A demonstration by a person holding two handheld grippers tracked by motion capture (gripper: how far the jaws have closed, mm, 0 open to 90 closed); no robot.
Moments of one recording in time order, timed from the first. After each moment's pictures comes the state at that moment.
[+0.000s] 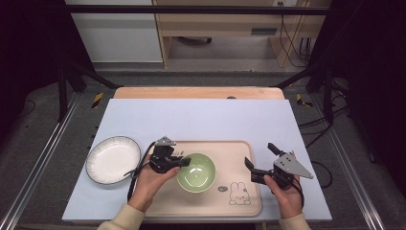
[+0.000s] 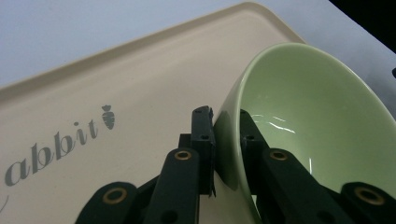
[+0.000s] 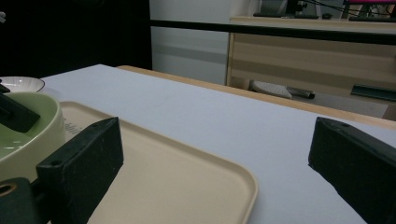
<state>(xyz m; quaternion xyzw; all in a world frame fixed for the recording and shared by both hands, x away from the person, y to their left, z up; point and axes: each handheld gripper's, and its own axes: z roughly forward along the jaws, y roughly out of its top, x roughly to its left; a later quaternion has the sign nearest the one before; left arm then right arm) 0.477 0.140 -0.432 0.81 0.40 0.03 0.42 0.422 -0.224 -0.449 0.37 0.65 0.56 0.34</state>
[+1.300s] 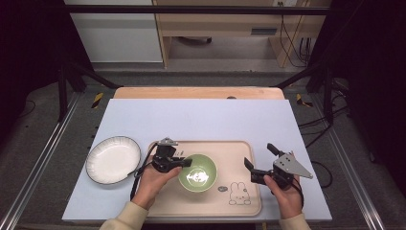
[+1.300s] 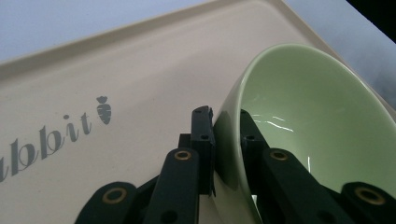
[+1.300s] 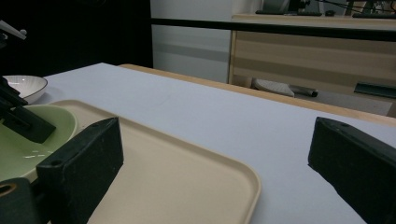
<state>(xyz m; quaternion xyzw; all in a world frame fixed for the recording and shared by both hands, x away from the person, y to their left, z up) 0.485 0.136 -0.448 0.81 0.41 0.01 0.42 0.423 -0.224 -0.450 0.37 0.66 0.56 0.33</state>
